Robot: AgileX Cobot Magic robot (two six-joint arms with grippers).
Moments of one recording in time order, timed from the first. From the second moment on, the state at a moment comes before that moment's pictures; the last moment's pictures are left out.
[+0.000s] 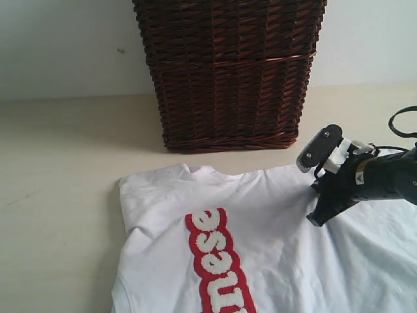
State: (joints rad) left arm 0.04 0.01 0.00 -0.11 0.37 0.03; right arm 0.16 1.93 -0.72 -0.41 -0.24 -0.23
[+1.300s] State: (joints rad) left arm 0.04 0.01 0.00 -0.11 0.37 0.03; right arm 0.13 1.52 -0.50 -0.36 0.35 -0.74
